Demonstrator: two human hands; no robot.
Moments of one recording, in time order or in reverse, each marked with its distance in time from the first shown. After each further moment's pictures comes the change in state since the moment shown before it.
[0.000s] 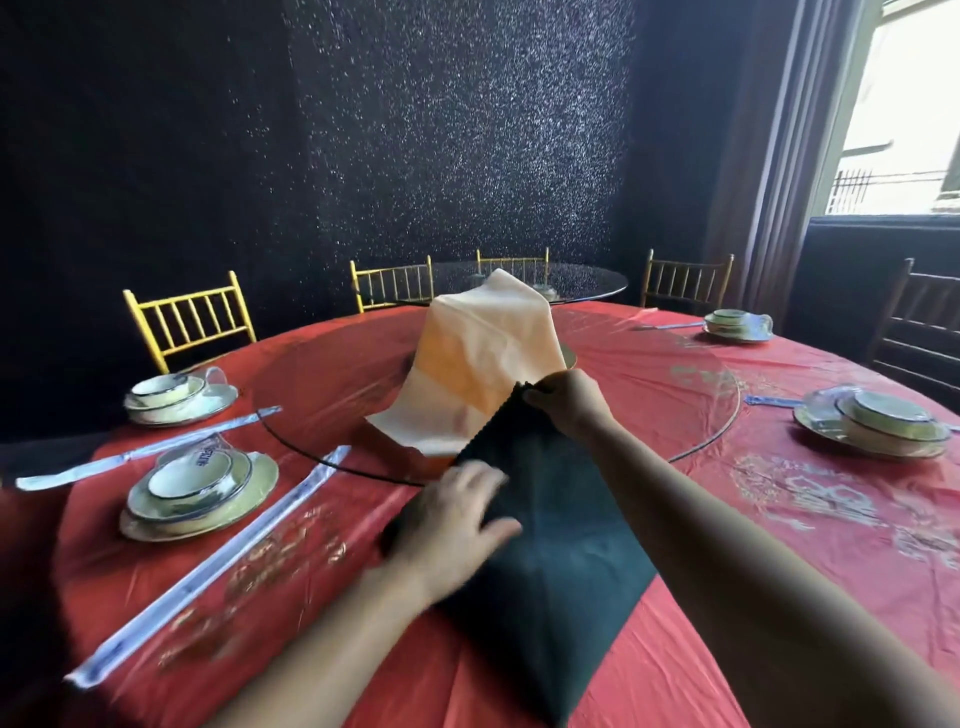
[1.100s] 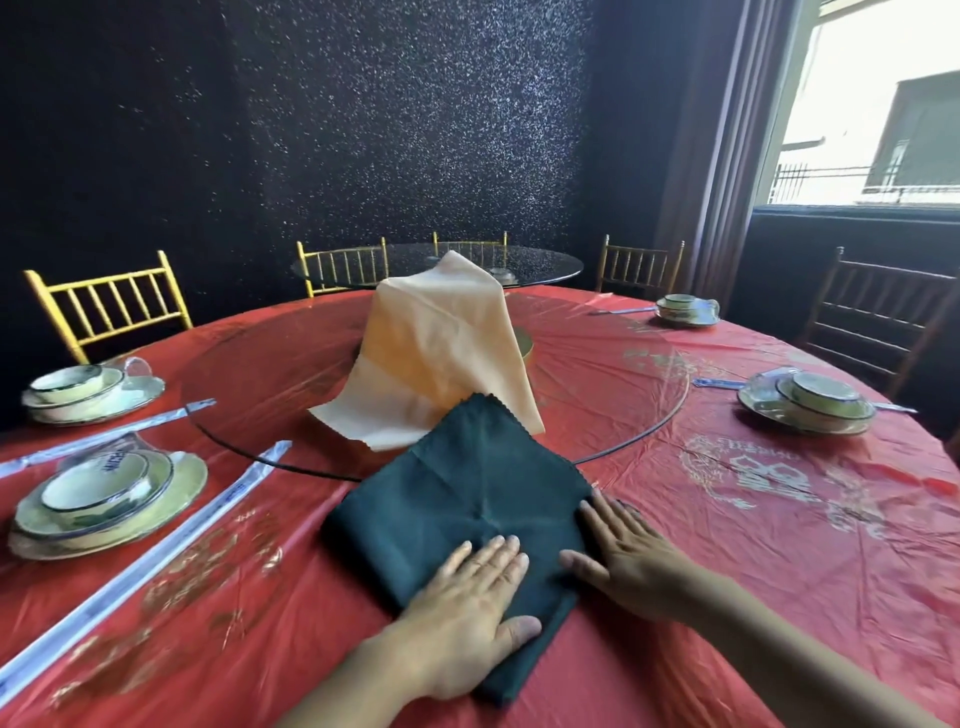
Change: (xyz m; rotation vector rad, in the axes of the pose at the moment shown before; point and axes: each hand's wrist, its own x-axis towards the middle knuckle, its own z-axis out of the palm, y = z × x) left_hand -0.022 0.035 0.053 0.164 -0.596 0.152; right_hand -0.122 0.125 -0.007 -0.570 -0.433 -0.086
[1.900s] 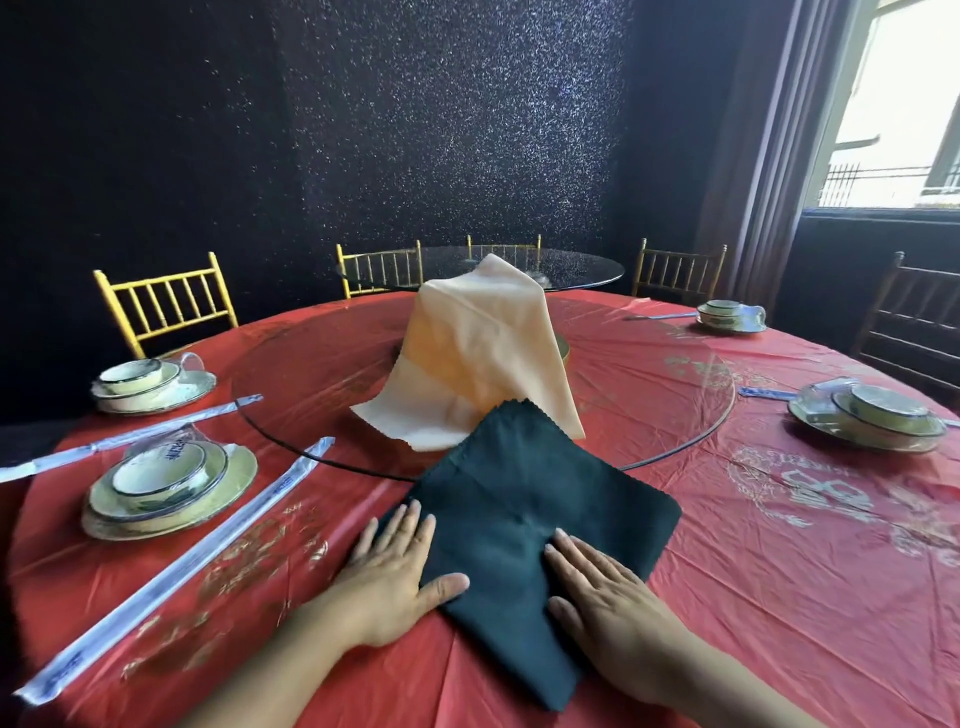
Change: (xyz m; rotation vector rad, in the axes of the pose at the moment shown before) left_hand -0.036 -0.087 -0.002 -0.111 0.014 -0.362; right_hand -0.006 -0.052 0.043 -0.112 0.209 -0.232
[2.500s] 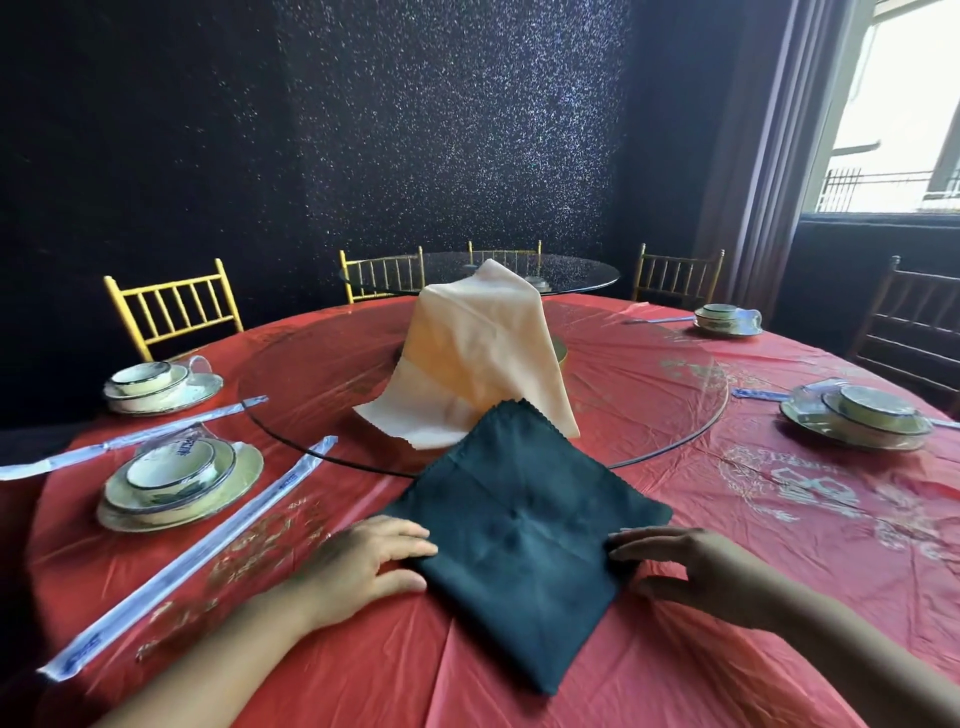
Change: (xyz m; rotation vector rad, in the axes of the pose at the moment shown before) left_hand -0.008 -0.038 -0.004 -0.166 0.281 0.372; right_hand -0.019 0.094 -0.041 0.413 0.071 -0.260
